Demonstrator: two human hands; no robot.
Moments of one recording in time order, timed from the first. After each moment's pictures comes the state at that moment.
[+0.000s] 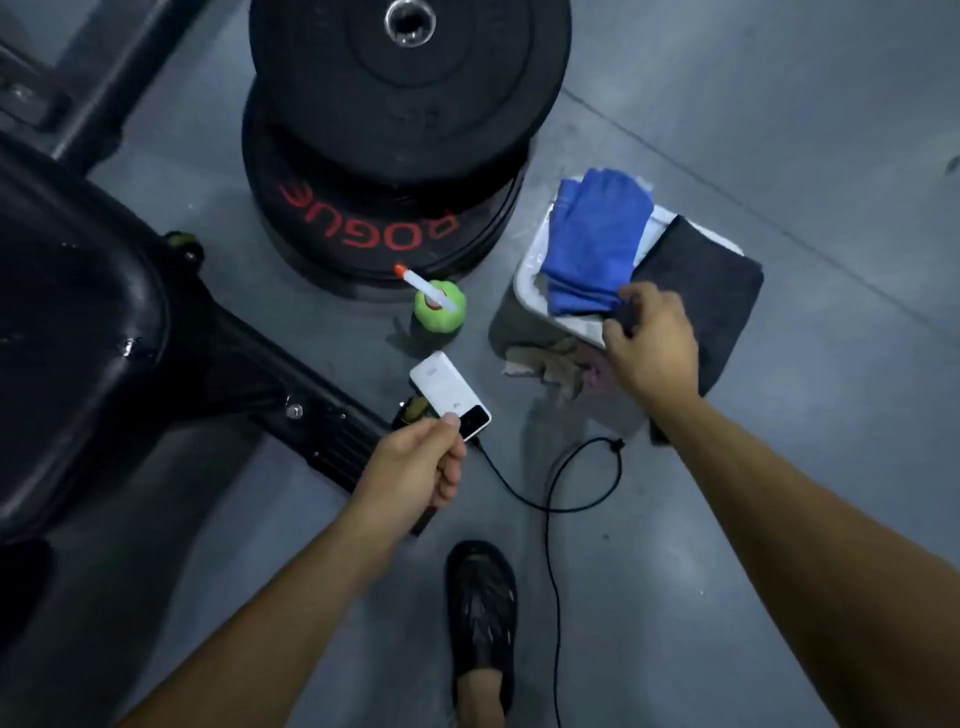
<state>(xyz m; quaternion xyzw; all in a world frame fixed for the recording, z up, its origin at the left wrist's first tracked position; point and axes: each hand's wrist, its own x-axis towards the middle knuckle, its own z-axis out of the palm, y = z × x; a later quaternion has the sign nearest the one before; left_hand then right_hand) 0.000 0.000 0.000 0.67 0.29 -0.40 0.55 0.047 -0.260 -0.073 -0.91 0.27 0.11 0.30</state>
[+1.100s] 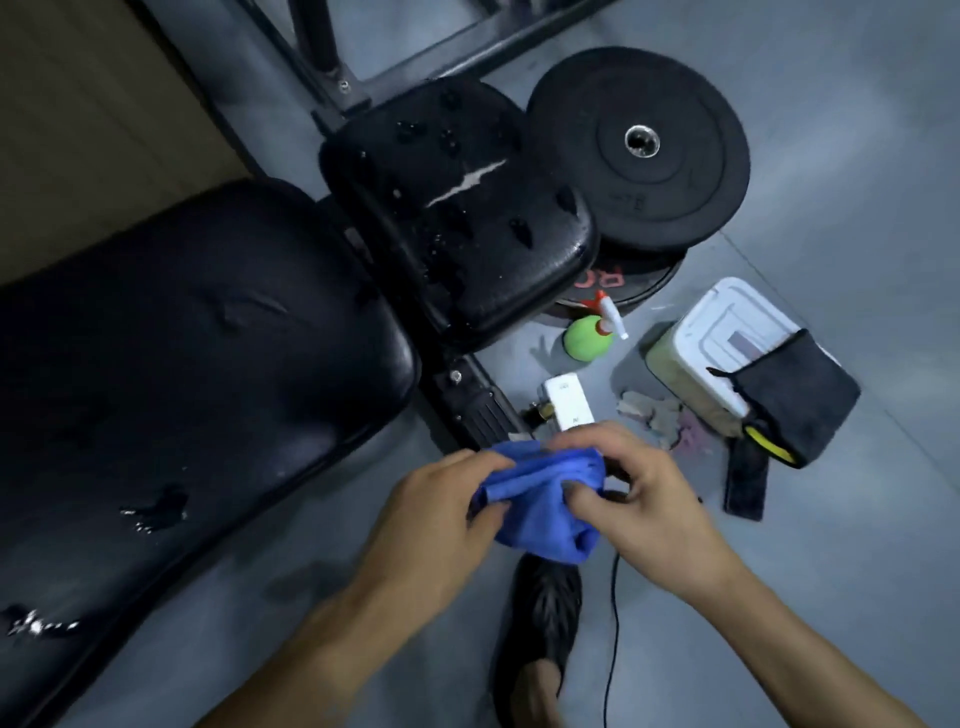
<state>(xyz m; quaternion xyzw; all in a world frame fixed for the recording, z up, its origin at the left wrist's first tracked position) -0.127 0.215 0.096 0.88 0.02 -0.18 0.45 -0.090 0.010 0.116 -0.82 -0.02 0.24 0.52</state>
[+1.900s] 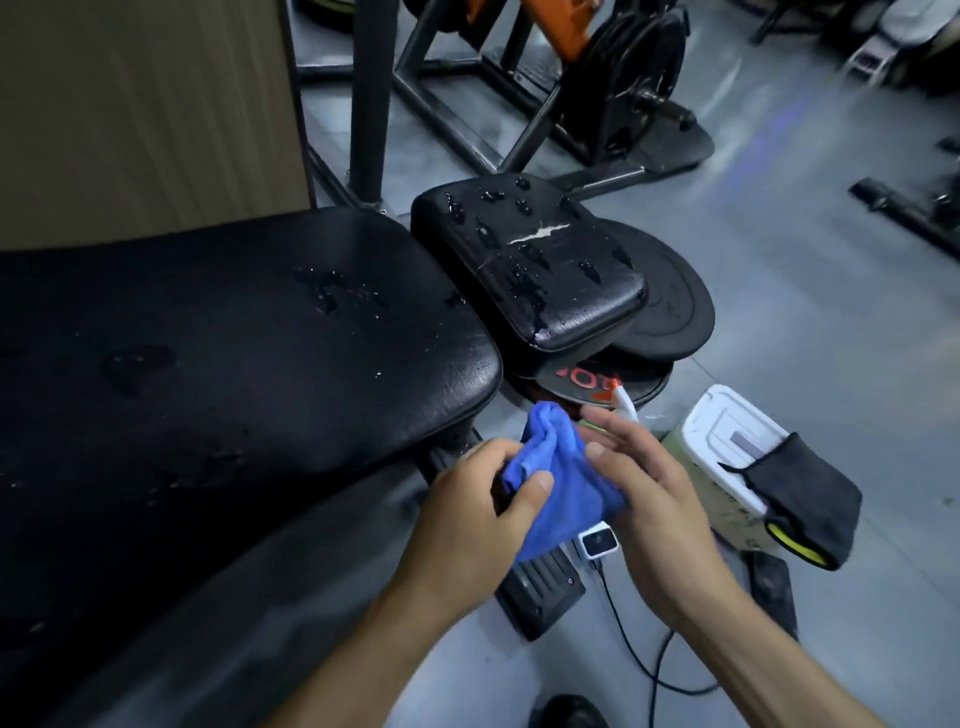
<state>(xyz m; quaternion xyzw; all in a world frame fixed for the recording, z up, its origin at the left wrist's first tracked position) -0.136 0.241 0.021 0.78 0.03 -0.01 0.62 -0.112 0.085 0.062 -0.71 0.07 0.10 0.70</state>
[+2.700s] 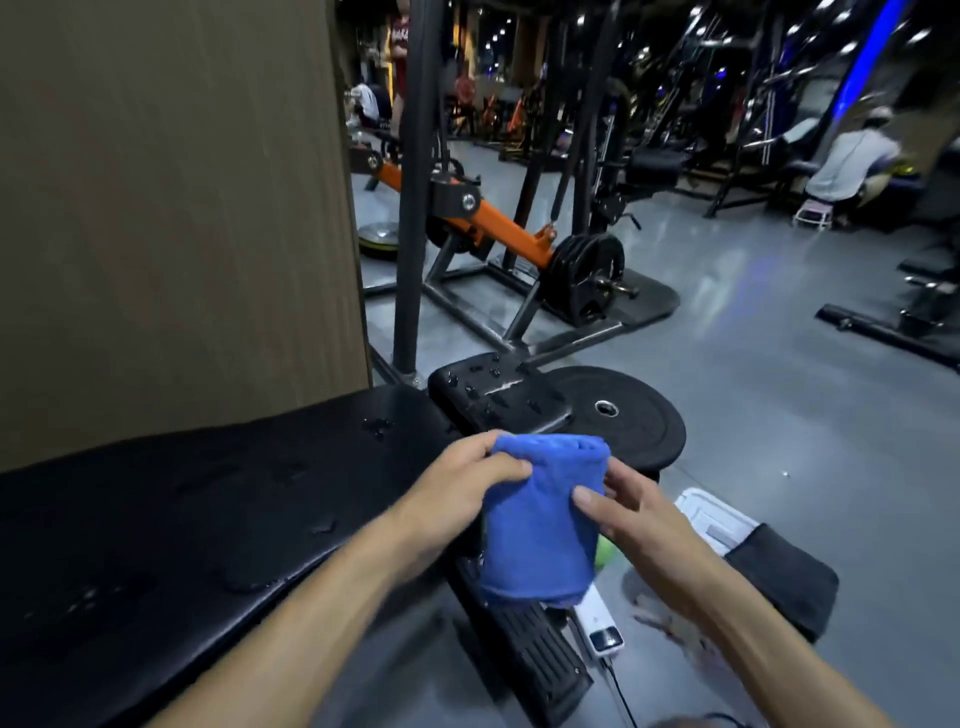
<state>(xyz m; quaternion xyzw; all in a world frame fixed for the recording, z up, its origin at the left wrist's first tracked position) -0.195 0.245 0.218 0.69 -0.06 -0.07 0.72 -0.176 0.032 0.196 -0.68 -0.16 0.15 0.70</state>
